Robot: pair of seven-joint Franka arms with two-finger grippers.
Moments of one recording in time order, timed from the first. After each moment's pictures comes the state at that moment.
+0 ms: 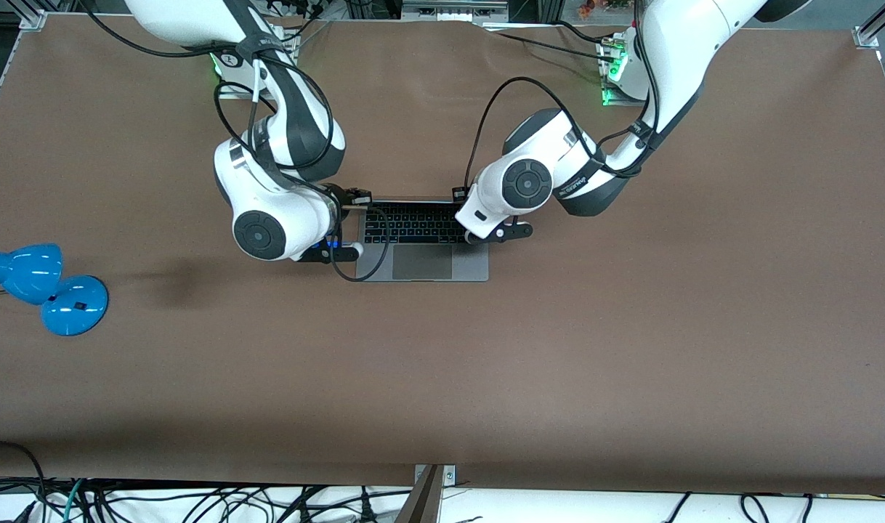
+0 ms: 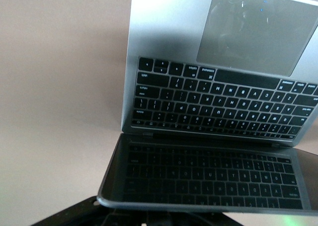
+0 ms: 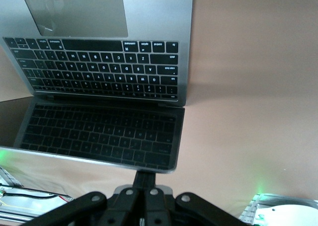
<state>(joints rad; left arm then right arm) -0.07 0.64 -0.71 -1.67 -0.01 1.96 -0.90 0.48 0.53 -0.02 -1.53 0.39 1.57 0.35</state>
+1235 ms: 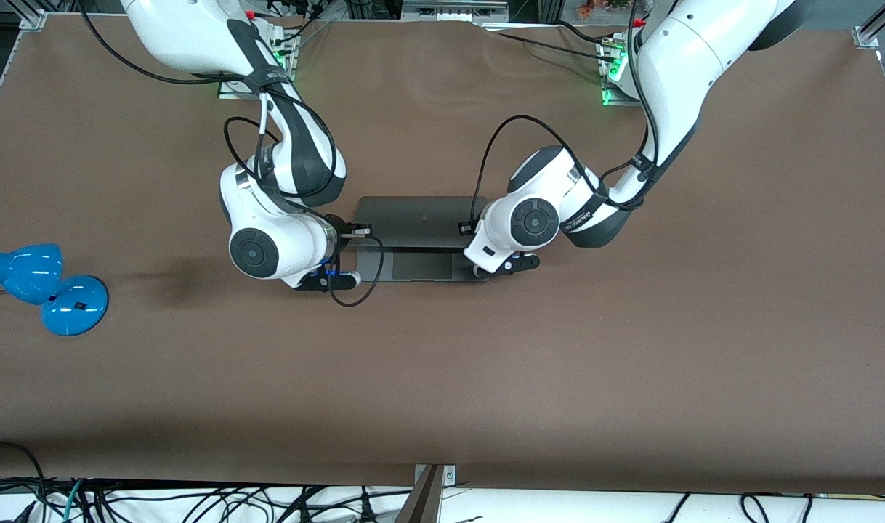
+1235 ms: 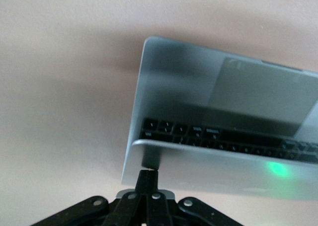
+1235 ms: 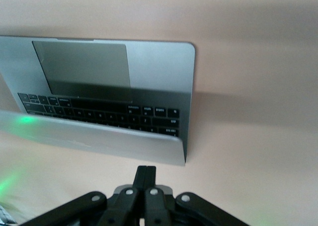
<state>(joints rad) -0.14 0.76 -0.60 -1.54 0.05 1.99 -0.90 0.46 0.62 -0.02 -1.48 0.37 1.75 0.26</state>
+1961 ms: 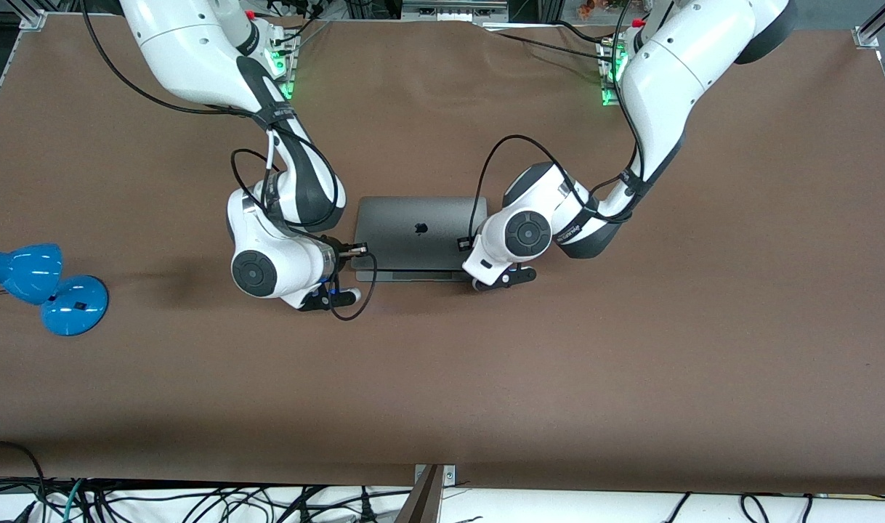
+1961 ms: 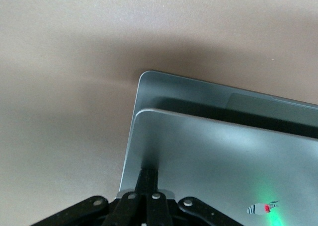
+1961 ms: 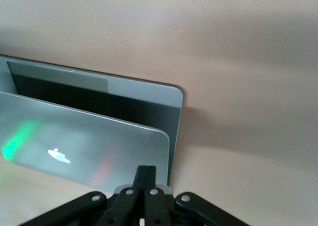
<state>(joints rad) -0.17 0.83 -0.56 -1.51 0.08 2.07 -0.90 0.44 0.71 -0.02 -1.47 0.37 1.85 0.12</state>
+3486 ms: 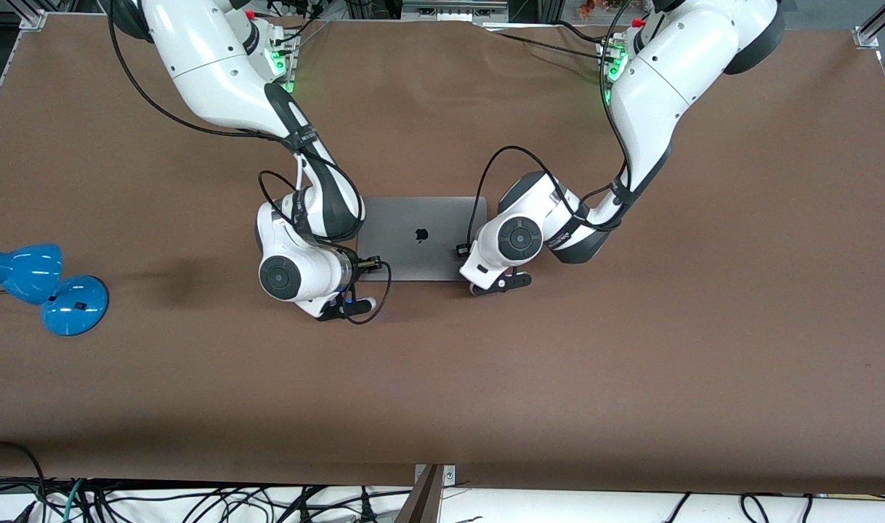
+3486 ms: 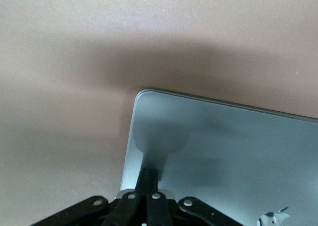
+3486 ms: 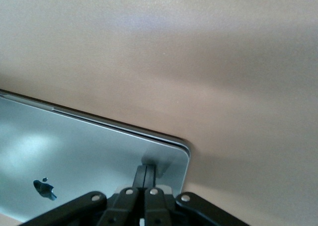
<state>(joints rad) -0.21 0.88 -0.52 -1.51 0.12 2.13 -0.90 0.46 0.81 -0.02 -1.47 0.37 2.02 0.06</state>
